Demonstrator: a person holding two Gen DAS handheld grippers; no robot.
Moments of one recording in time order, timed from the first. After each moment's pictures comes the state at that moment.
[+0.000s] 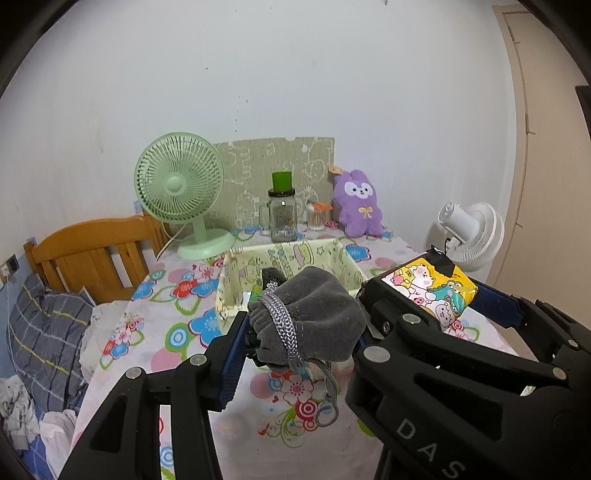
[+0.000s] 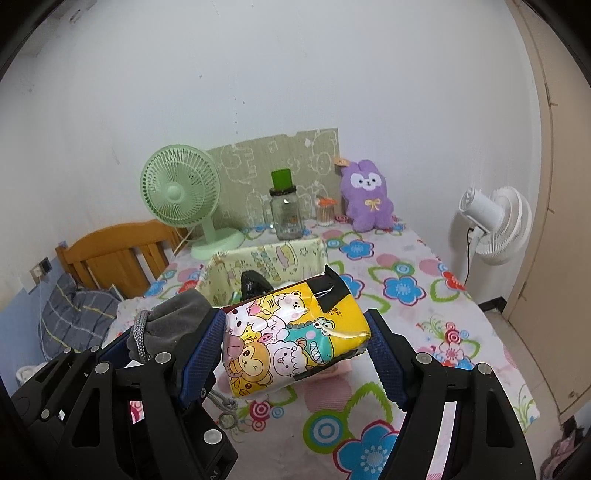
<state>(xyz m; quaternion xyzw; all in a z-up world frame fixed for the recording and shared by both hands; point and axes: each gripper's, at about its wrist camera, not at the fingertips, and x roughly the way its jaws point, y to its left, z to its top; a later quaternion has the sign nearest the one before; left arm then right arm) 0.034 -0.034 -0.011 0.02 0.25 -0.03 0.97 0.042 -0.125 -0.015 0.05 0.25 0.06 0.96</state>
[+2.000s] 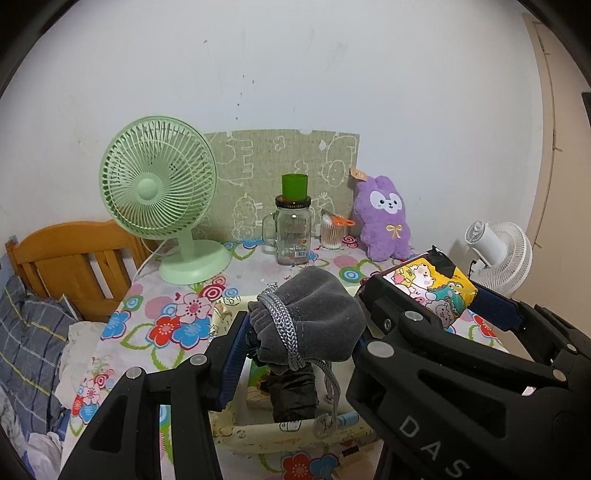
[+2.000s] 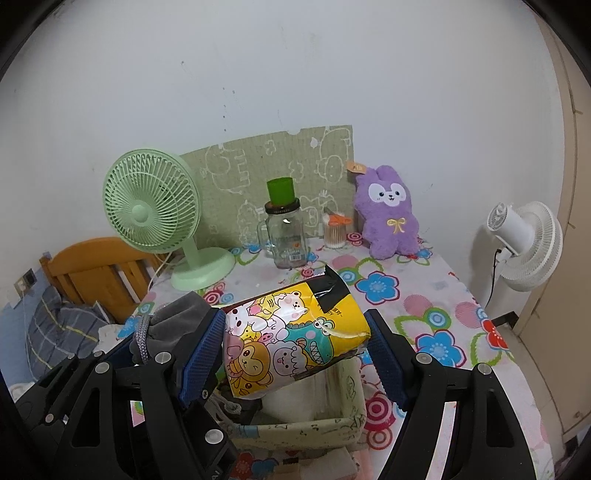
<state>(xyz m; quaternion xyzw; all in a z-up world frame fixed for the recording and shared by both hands) 0.175 -0.012 -0.016 0.00 0.27 -0.04 0.96 0.194 -0.106 -0.018 0.05 0.26 0.06 0.96</state>
